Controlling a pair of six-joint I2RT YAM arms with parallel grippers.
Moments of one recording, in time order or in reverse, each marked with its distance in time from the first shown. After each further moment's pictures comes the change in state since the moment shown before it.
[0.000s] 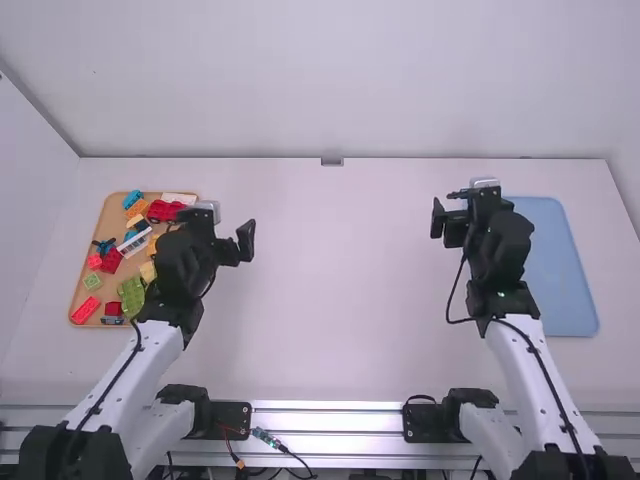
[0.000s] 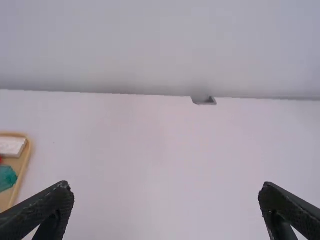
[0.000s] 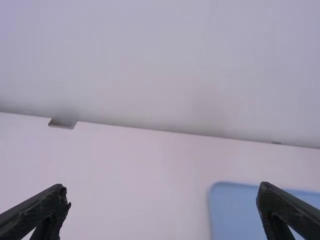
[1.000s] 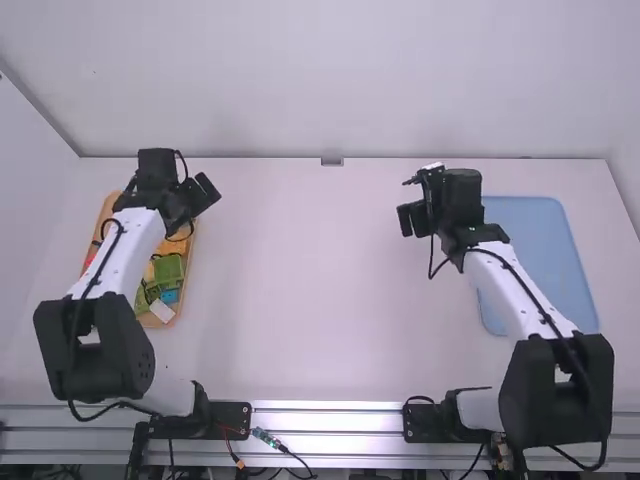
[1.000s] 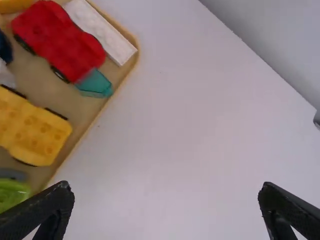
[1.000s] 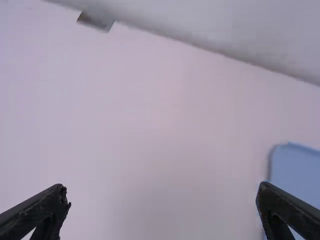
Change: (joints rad) left arm 0.185 0.564 0.766 -0.810 -0.109 -0.403; right arm 0.137 0.406 0.341 -0.397 0.000 -0.099
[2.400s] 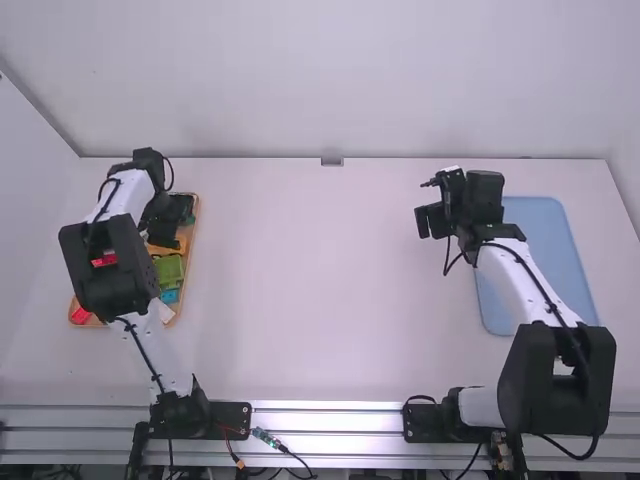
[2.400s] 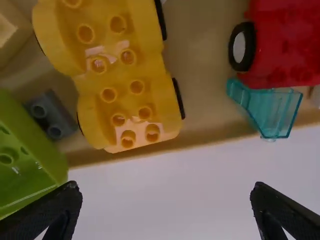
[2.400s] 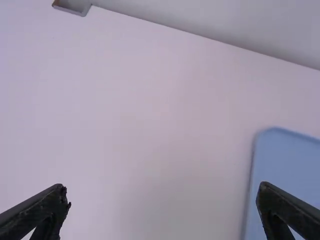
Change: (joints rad) left arm 0.158 0.505 0.418 -0.444 -0.015 -0.598; right arm -0.134 0.030 0.000 0.000 -0.096 -0.058
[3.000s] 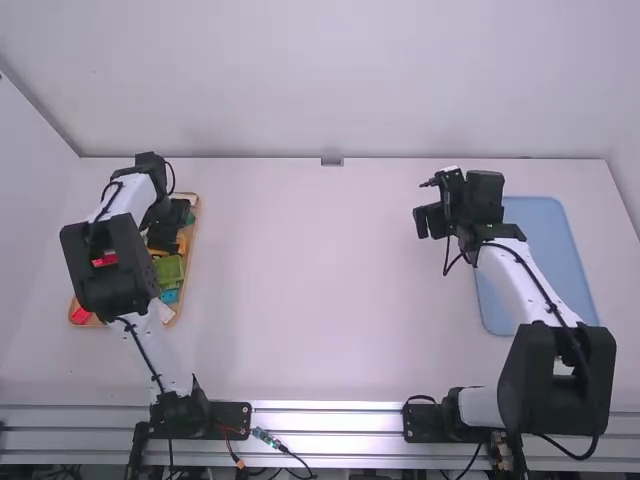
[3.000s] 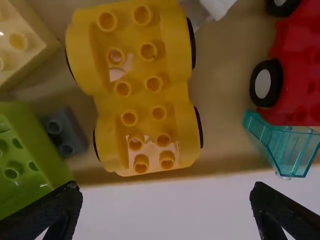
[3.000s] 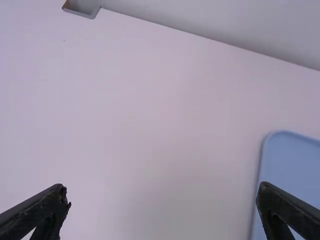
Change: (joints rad) left arm 0.000 0.000 -0.042 0.042 -0.080 -0.077; right arm 0.002 0.000 0.000 0.000 -0.024 0.000
